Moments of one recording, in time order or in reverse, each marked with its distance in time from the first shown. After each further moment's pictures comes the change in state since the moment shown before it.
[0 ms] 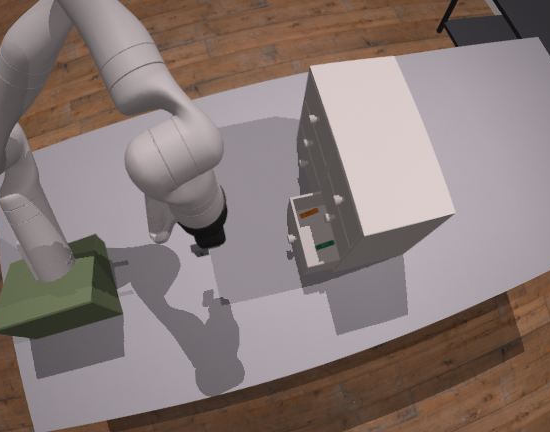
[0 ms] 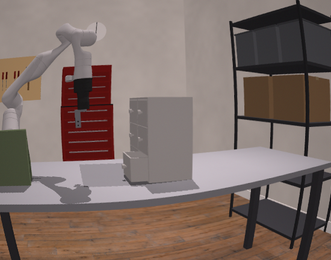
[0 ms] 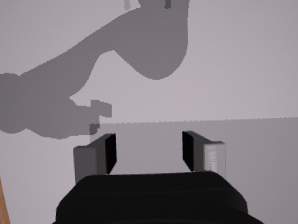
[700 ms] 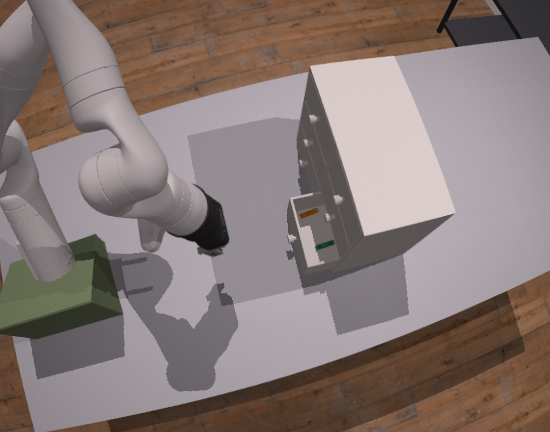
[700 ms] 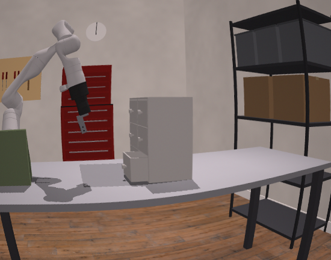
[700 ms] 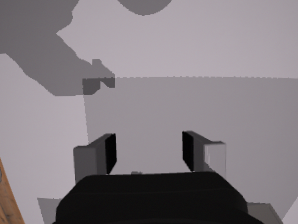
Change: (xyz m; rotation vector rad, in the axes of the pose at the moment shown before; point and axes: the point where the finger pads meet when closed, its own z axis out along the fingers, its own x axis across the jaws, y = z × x) arm 0.000 0.018 0.022 -0.255 -0.006 -0.014
